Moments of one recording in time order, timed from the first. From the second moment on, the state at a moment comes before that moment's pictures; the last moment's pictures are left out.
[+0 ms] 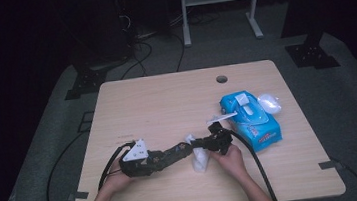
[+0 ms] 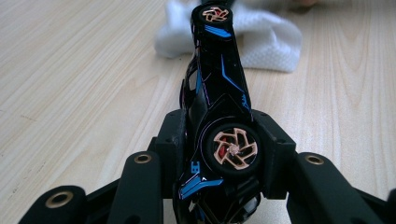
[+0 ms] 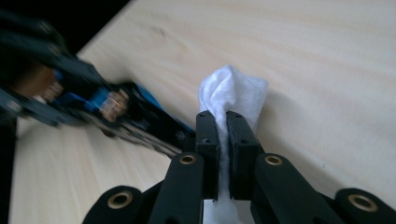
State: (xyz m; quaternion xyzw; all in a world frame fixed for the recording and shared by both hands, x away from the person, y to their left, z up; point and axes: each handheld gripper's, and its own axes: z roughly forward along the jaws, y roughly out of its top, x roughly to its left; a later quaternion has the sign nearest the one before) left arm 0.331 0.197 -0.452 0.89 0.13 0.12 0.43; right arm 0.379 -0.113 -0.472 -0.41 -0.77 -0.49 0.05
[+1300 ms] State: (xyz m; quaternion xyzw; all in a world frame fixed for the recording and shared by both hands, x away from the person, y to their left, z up) left arm 0.332 0.195 -0.453 0.89 0.13 0.13 0.43; right arm 0.375 -0.113 -0.476 -0.41 -0.78 -0.47 0.04
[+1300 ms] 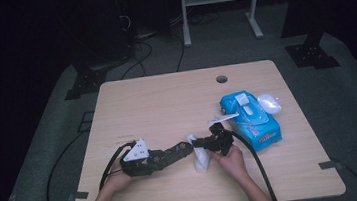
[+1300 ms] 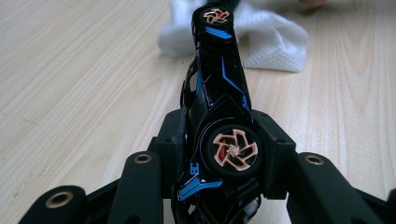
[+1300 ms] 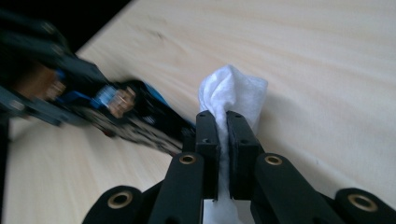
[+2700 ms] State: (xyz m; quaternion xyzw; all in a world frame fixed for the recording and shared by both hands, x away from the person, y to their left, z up) left arm 0.333 0.194 -0.454 0.88 0.13 0.13 0.43; right arm 0.368 -0.120 -0.466 -0.41 -0.76 -0.50 0.04
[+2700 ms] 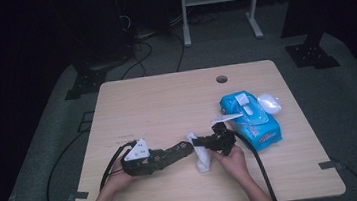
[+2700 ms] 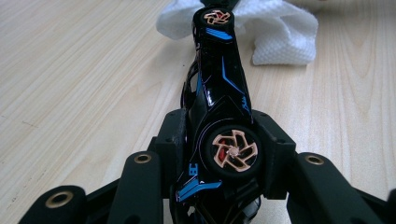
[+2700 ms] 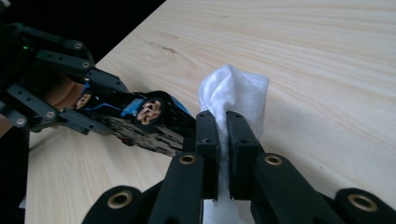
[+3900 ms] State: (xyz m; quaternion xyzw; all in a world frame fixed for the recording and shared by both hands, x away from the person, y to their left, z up) left arm 0.344 0.151 -0.462 0.89 0.13 0.12 0.42; right arm 0.343 -0.105 -0.426 -0.34 -0.82 -0.47 -0.05
